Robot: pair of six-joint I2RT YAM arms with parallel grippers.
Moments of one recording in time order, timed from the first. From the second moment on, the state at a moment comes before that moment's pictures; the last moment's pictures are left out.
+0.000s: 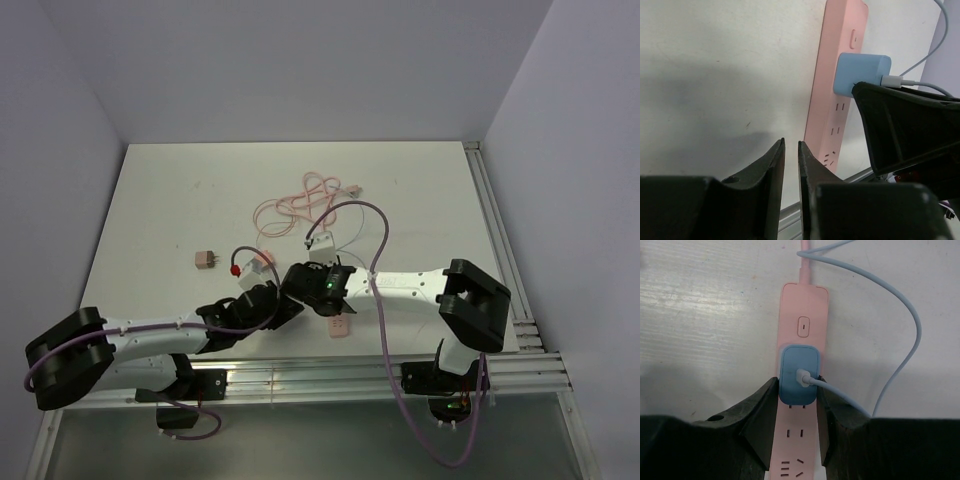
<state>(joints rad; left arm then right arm) -1.06 1.17 0.35 0.16 -0.29 -1.39 1.16 1.66 1.04 -0.63 0.74 0.82</state>
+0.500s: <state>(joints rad) -1.06 0.93 0.31 0.00 -0.37 -1.41 1.18 1.64 1.00 -0.58 0.79 0.84</state>
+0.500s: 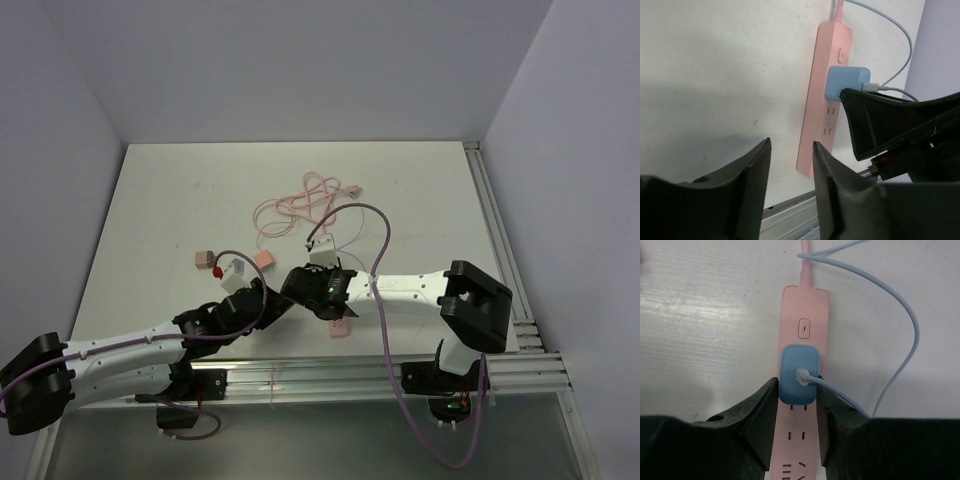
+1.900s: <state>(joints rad) -0.55 1.63 1.11 -0.51 -0.27 -0.84 1.15 0.75 0.86 -0.77 0.37 0.82</state>
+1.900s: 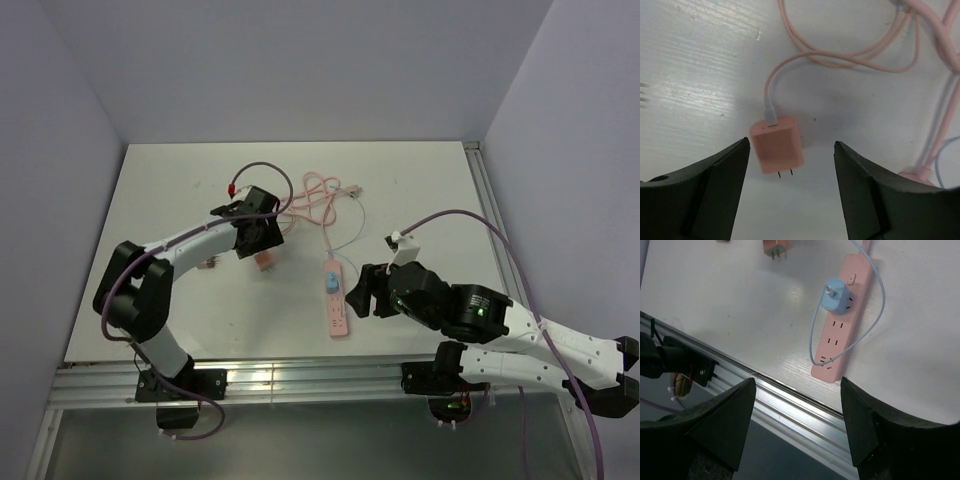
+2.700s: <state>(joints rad) -0.54 1.77 1.10 -0.48 -0.27 -0.84 1.14 0.74 0.84 -0.78 0.39 0.83</state>
